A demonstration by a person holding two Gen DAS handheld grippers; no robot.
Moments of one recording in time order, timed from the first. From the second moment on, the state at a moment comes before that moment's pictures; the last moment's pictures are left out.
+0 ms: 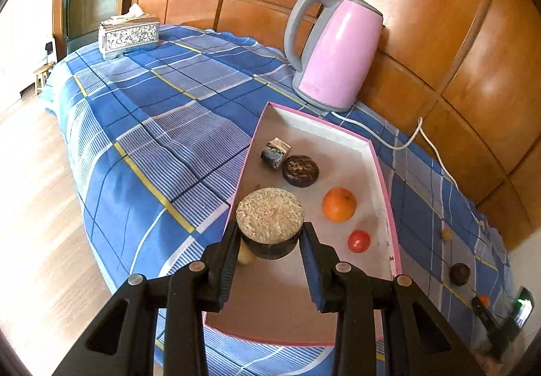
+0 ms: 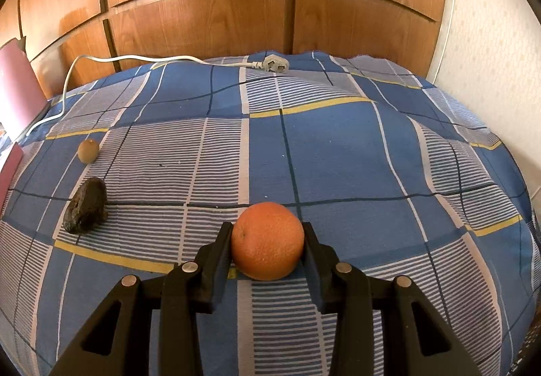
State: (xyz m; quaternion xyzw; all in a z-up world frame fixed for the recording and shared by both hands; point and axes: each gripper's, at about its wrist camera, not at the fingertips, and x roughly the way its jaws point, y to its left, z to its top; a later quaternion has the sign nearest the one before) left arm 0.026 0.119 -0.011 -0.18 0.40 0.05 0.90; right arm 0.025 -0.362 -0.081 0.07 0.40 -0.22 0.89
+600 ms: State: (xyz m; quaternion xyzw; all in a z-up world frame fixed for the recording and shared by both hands) left arm 0.041 0.104 -0.016 -0.16 0.41 0.03 0.90; right arm 0.026 -0.360 -0.081 0.06 0.40 -0.23 0.89
